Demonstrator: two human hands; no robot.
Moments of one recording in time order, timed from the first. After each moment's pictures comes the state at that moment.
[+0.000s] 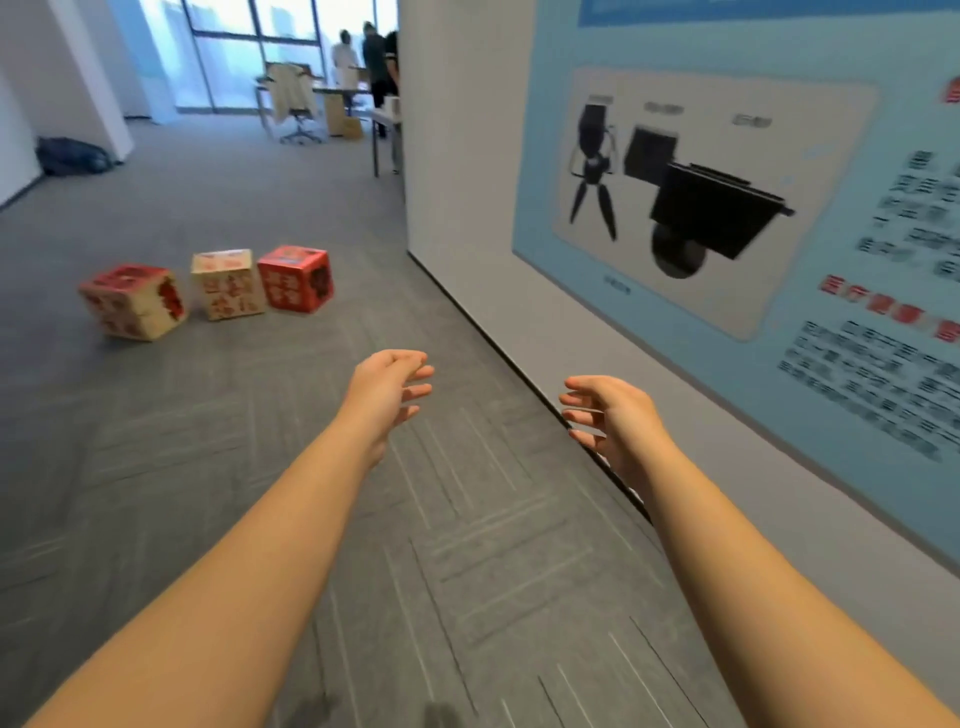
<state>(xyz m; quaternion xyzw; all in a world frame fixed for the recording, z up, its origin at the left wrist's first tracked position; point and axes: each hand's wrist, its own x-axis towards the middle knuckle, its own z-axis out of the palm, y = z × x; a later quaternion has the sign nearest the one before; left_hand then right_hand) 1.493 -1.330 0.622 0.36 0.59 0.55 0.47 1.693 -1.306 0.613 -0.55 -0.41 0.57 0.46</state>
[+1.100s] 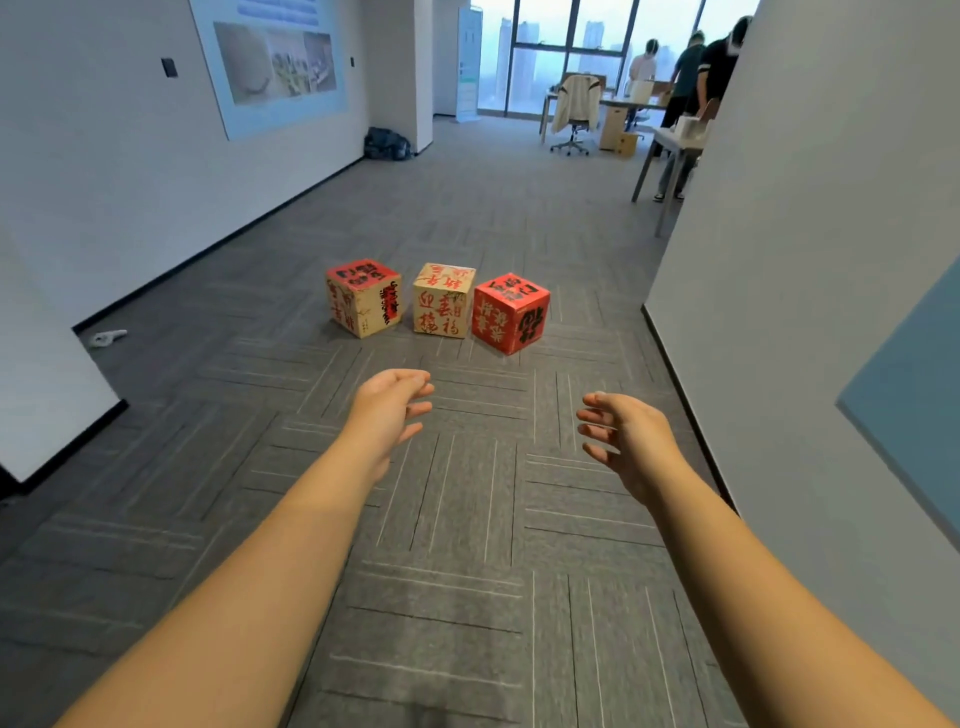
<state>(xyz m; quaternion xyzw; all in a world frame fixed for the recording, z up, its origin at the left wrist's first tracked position) 1.109 -0.893 0.606 0.14 0.68 0.64 0.32 1.267 -0.749 0.589 -0.45 -0.52 0.67 0.29</state>
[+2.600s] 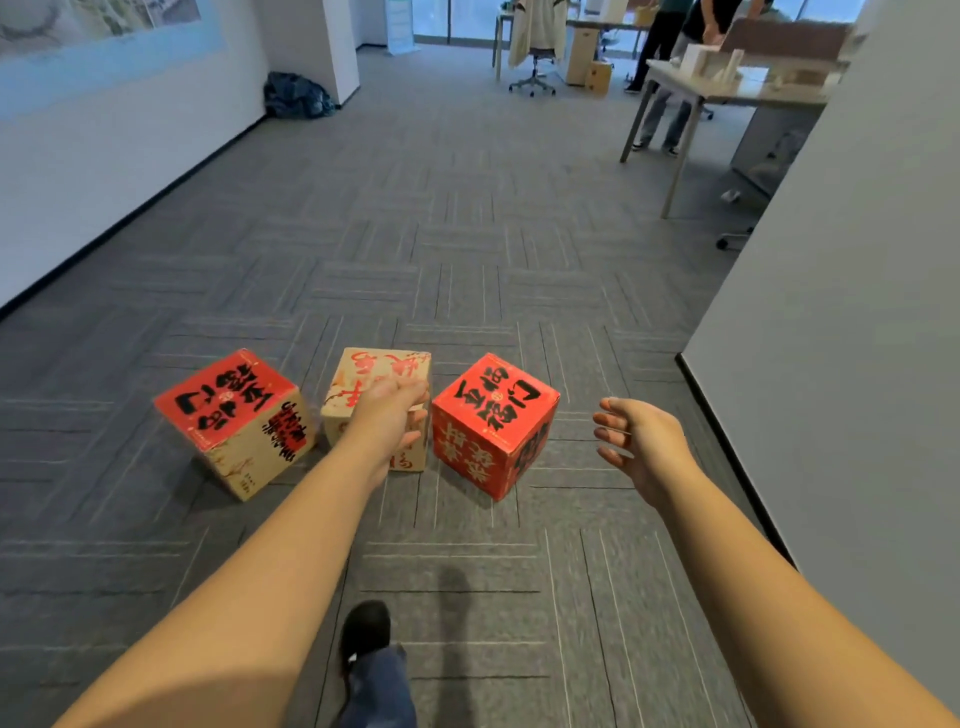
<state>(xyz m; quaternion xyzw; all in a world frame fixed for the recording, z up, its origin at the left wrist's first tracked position) 0.436 -0.033 0.533 0.14 0.69 0.58 0.40 0.624 0.084 0.530 -0.53 -0.44 0.65 0.31</state>
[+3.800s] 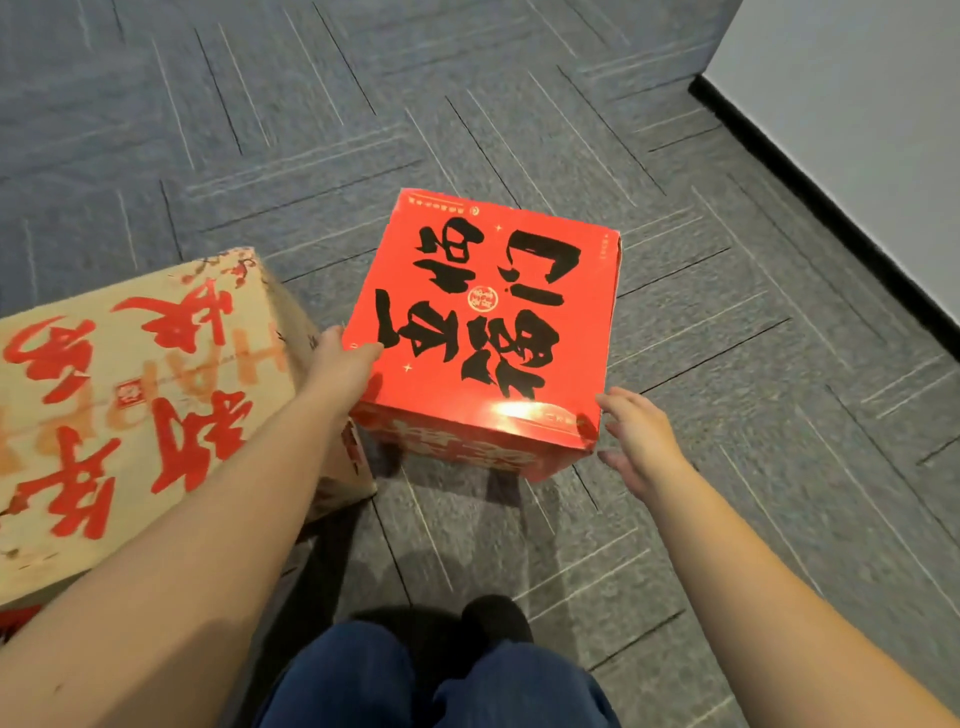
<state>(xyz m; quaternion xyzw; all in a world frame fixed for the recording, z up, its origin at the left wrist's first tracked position) 0.124 0.413 -0.032 0.25 0.80 0.30 0.45 0.376 0.402 -0.039 -0.71 -0.23 0.60 0.29</state>
